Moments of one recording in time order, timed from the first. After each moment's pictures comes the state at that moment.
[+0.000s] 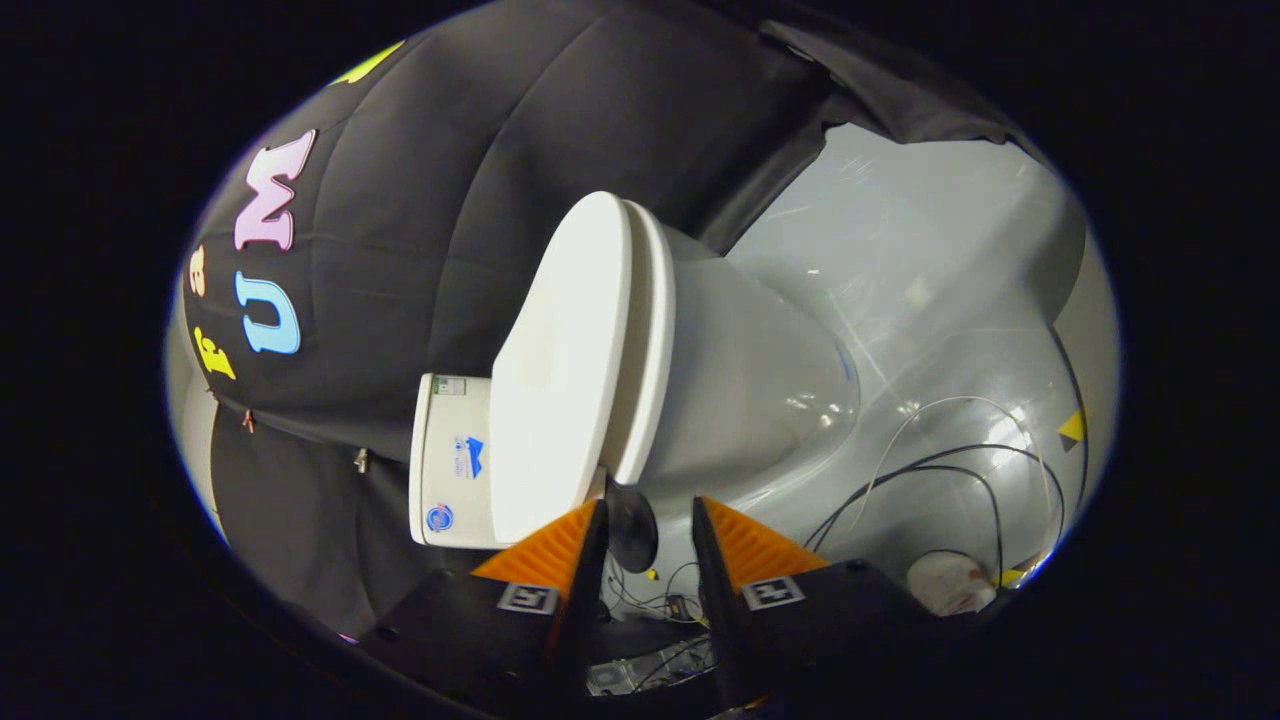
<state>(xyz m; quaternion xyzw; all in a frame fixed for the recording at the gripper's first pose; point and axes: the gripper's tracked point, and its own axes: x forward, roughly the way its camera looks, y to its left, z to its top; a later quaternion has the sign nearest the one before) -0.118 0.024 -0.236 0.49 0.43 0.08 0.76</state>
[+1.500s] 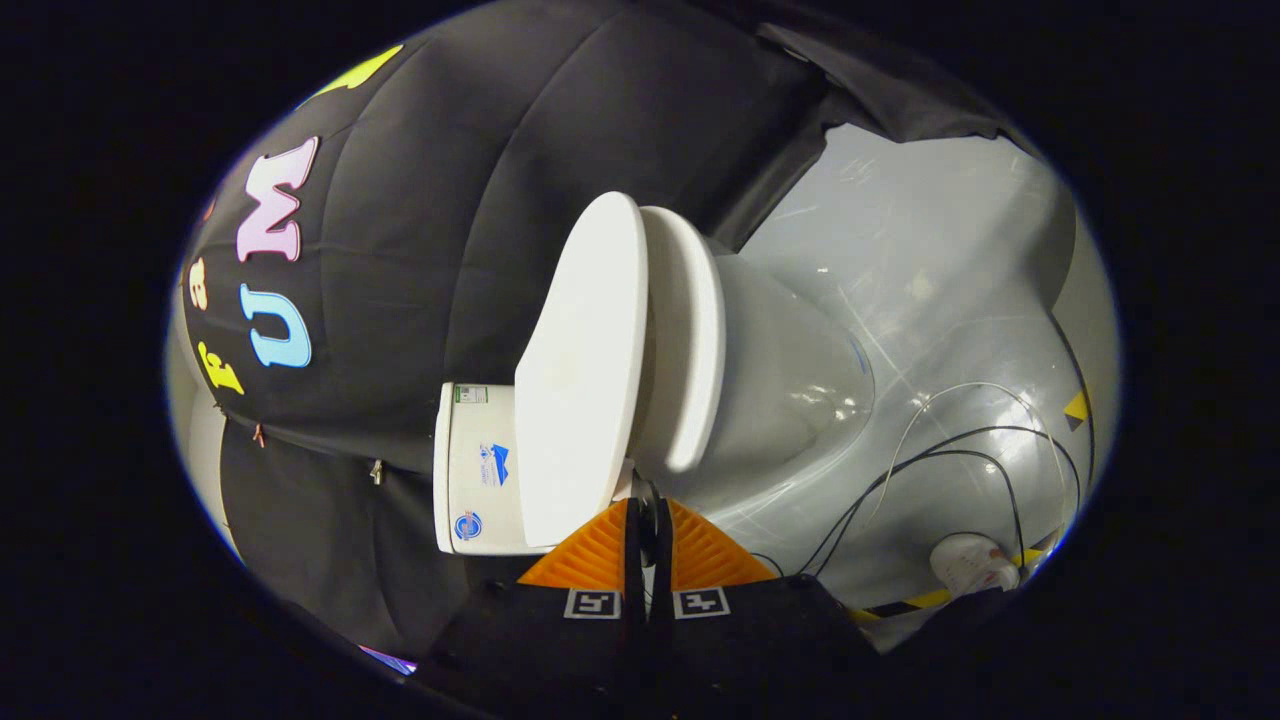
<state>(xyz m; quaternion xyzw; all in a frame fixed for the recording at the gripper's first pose) -0.121 0.034 -0.202 0.49 0.43 0.09 0.76</state>
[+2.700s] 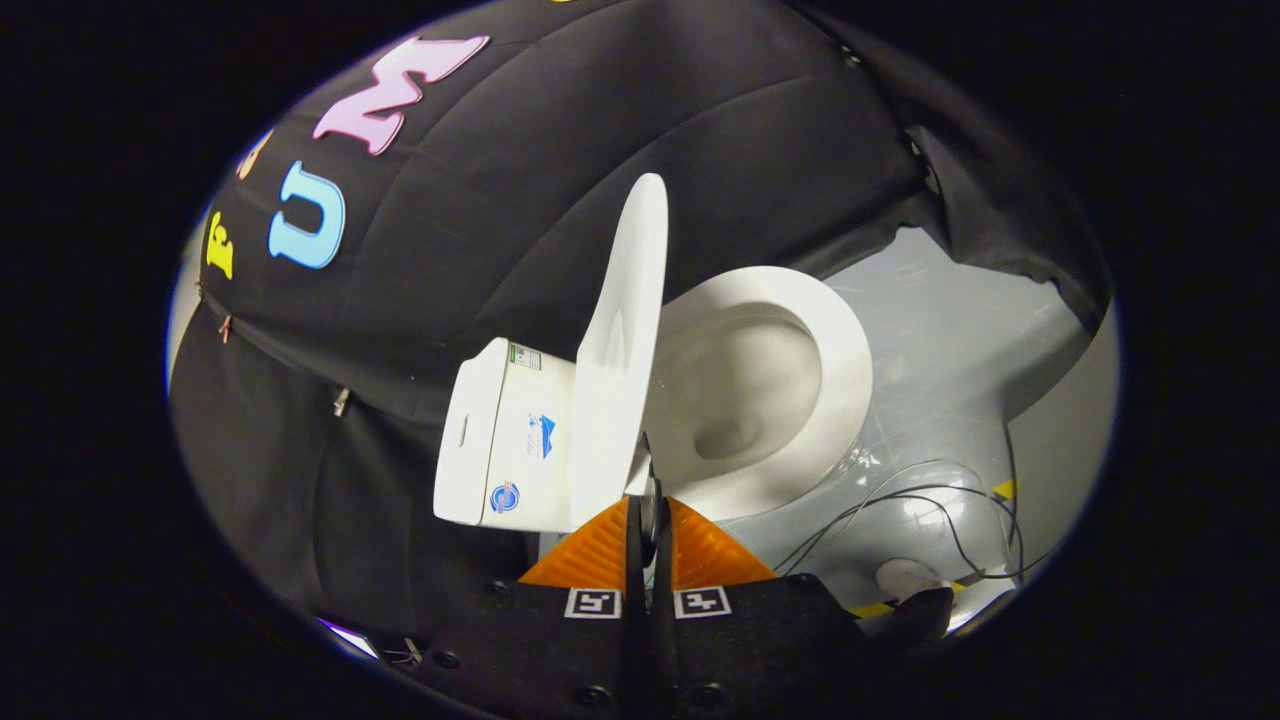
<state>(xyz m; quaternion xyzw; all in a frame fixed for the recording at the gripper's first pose) -0.107 0.114 -0.036 0.31 0.44 0.09 0.83</state>
